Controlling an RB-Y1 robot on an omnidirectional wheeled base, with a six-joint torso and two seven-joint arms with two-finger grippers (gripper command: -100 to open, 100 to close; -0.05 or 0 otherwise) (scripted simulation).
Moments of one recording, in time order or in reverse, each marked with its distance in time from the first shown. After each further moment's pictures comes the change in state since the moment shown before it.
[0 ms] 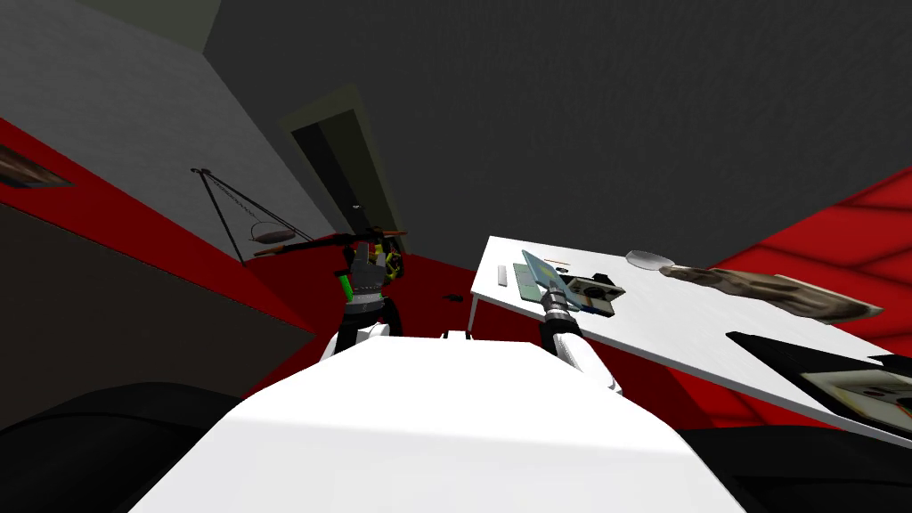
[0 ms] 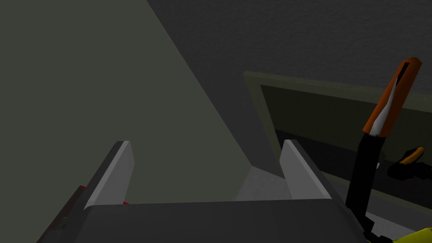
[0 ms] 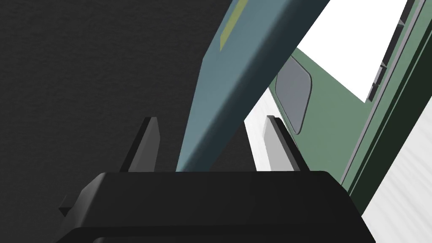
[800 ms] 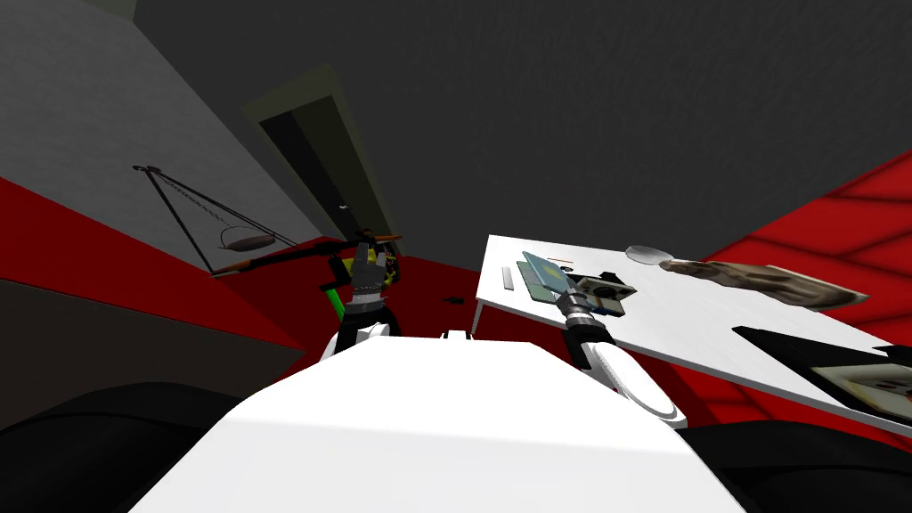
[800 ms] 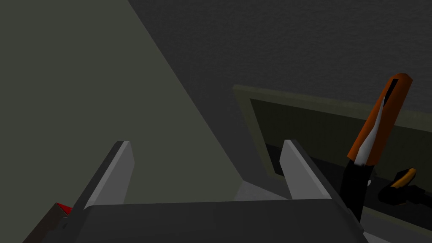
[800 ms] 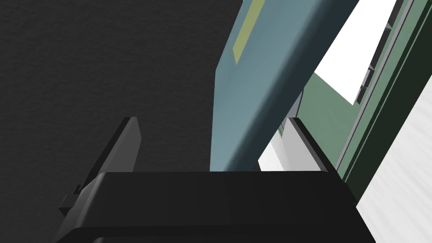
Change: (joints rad) left arm 0.000 0.000 0.000 0.000 0.000 0.000 0.000; right arm 0.107 -0.139 -0.094 -0.085 -0.173 -0.081 -0.003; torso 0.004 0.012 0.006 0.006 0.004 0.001
